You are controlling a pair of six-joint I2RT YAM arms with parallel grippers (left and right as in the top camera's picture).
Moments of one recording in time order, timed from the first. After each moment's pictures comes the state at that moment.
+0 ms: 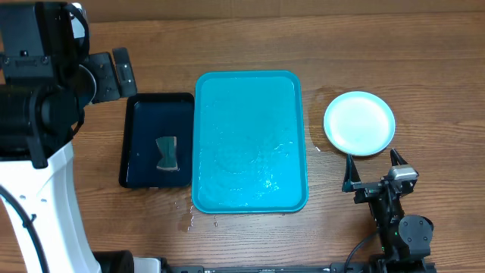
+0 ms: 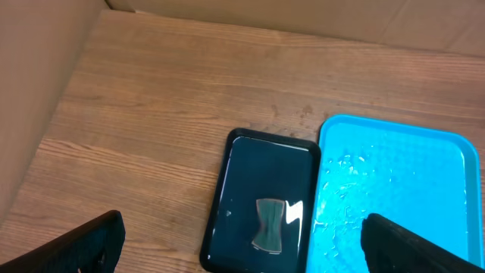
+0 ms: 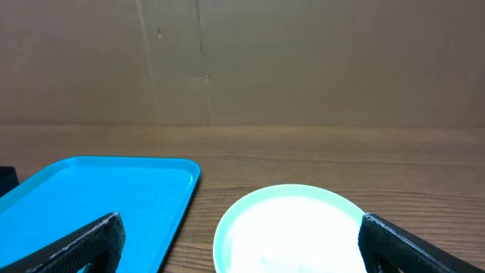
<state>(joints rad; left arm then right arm) 0.00 1.57 2.31 -1.58 -0.18 -0.15 0.08 0.01 0.02 -0.03 -0.04 0.05</state>
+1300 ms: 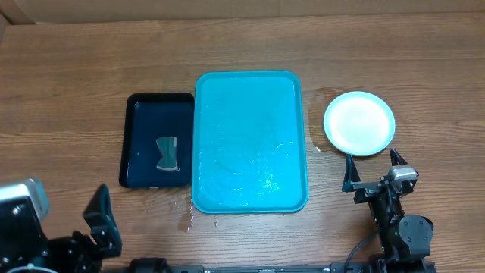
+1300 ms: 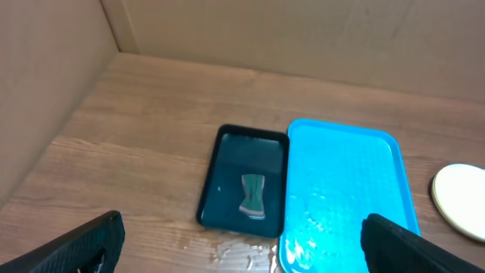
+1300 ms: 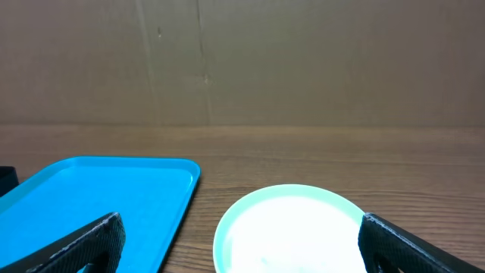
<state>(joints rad) 0.00 0.90 2.05 -1.67 -0.10 -0.15 0.08 0.01 0.02 -0.03 -0.04 0.05</state>
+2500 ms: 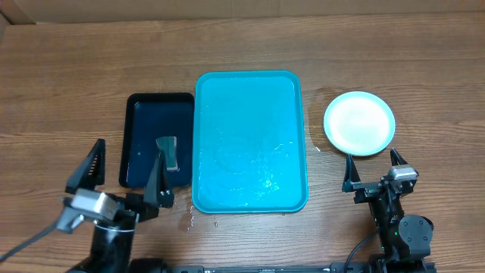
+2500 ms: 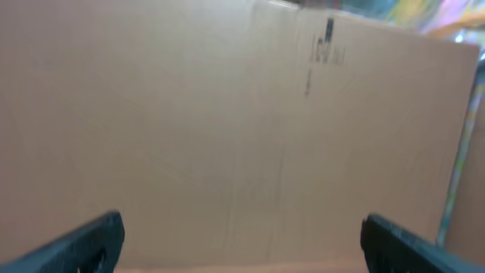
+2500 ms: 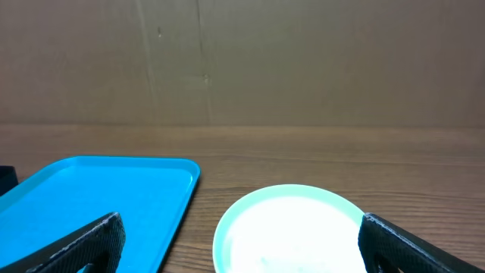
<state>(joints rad) 0.00 0.19 0.59 -0.06 0.20 -0.21 0.08 0.01 0.02 -0.04 -0.04 0.04</state>
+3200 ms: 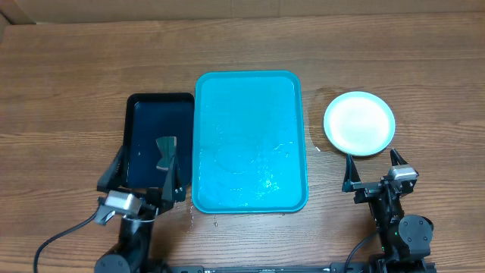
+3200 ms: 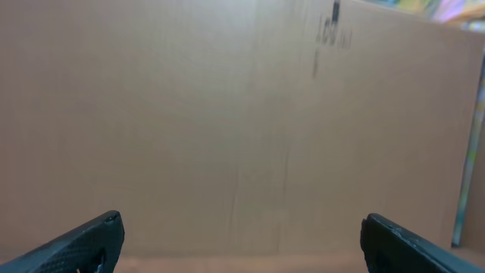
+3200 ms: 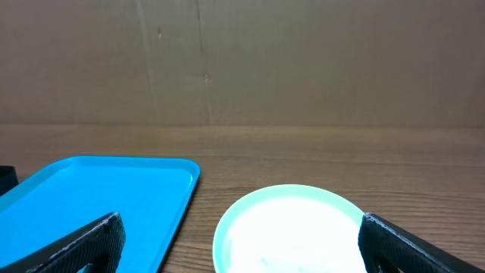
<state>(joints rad) 0.00 0.02 0.10 0.31 0.19 -0.22 0.08 0.01 0.02 -0.03 -0.04 0.04</state>
